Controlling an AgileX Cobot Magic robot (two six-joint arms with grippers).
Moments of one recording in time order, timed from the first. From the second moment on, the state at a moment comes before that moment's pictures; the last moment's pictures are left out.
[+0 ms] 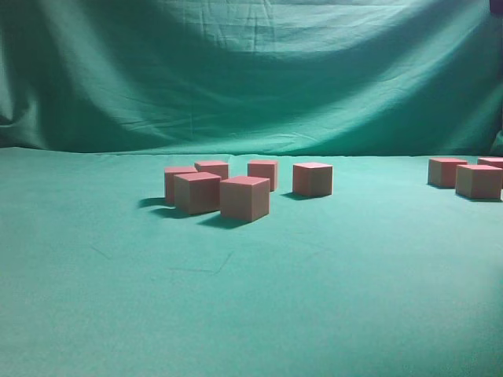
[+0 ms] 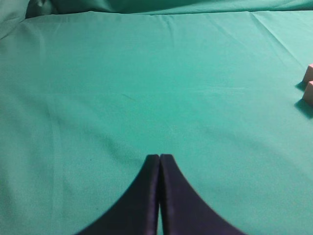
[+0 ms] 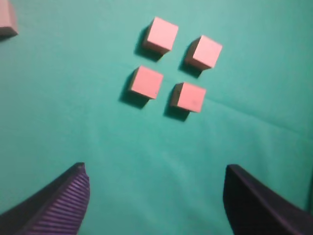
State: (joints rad) left arm -0.01 -0.01 0.02 0.02 0.35 0.01; right arm 0.40 1.47 -1.27 -0.25 1.14 0.03
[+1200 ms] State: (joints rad) left arm -0.01 -0.01 0.02 0.02 0.35 0.01; right arm 0.28 1.77 -1.10 -0.18 0.60 0.25
